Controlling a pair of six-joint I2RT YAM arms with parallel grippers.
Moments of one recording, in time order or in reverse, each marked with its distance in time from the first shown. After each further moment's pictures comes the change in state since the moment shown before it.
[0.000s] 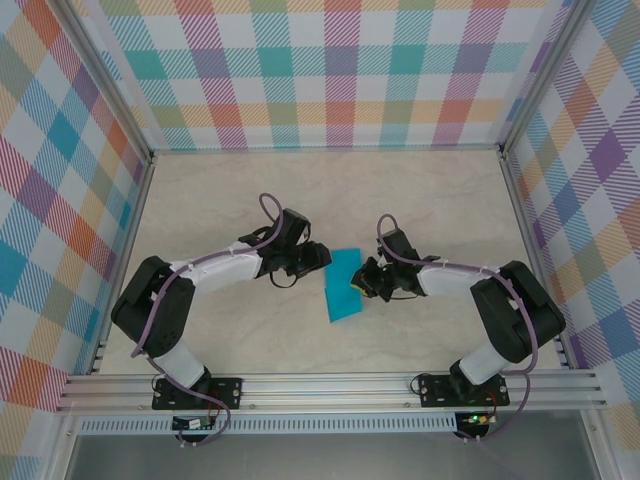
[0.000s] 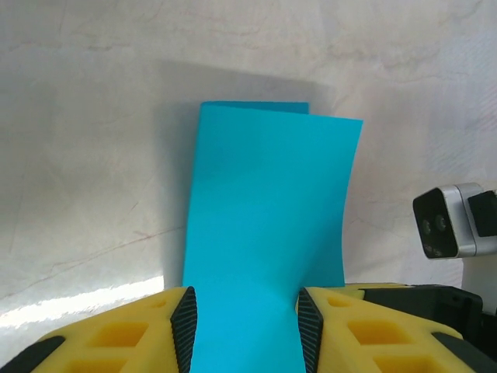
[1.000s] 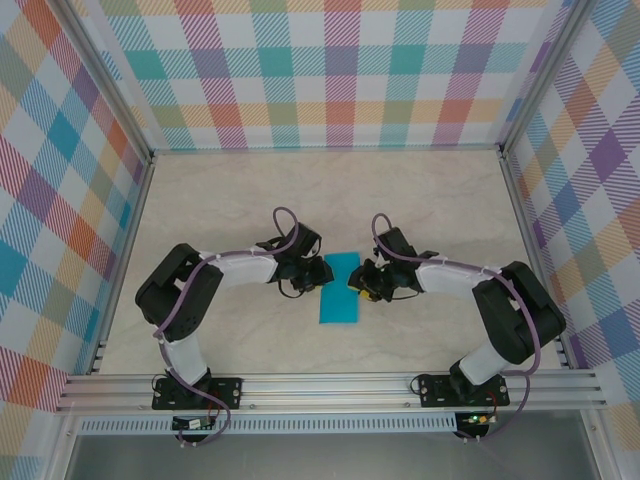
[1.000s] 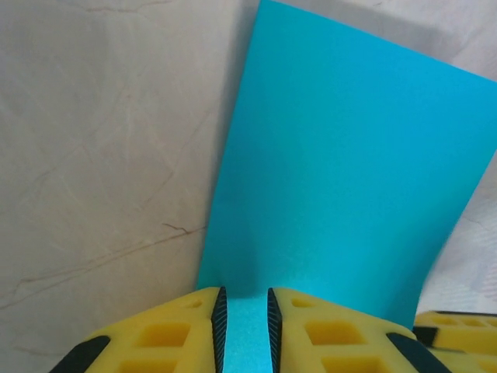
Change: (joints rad) left arm -0.043 0.160 -0.006 0.048 0.027 -0.035; right arm 0.005 -0.002 0.068 -0.150 -0.021 -0.164
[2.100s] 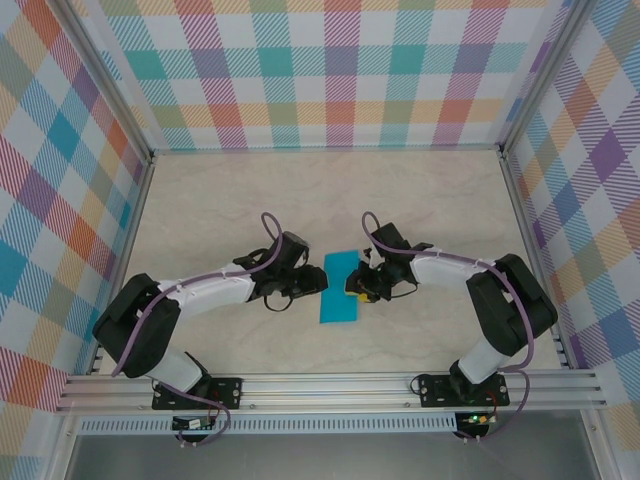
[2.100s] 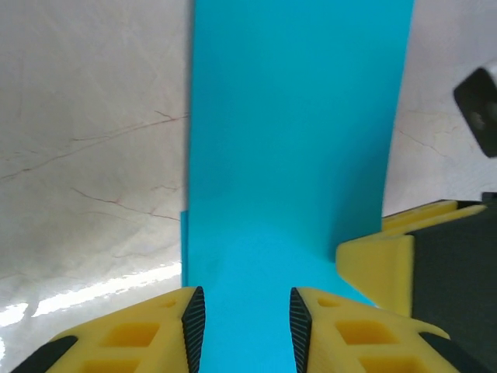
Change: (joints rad) left arm -0.050 -0.300 -0.167 -0.011 -0.055 0.095; right arm 0.000 0.056 0.081 -0.154 -0.092 -0.172
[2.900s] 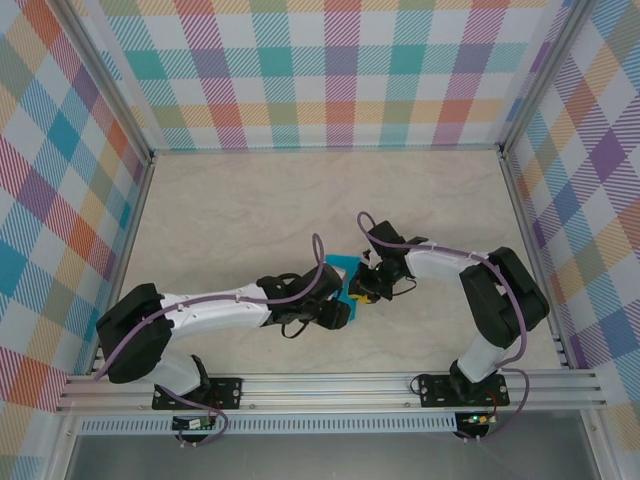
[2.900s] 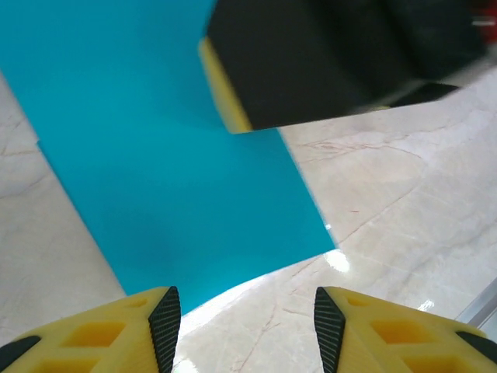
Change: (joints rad) left arm -0.352 -0.011 0.090 -0.167 -0.281 0.289; right arm 0.000 0.055 0.067 -0.111 0.013 -0.045
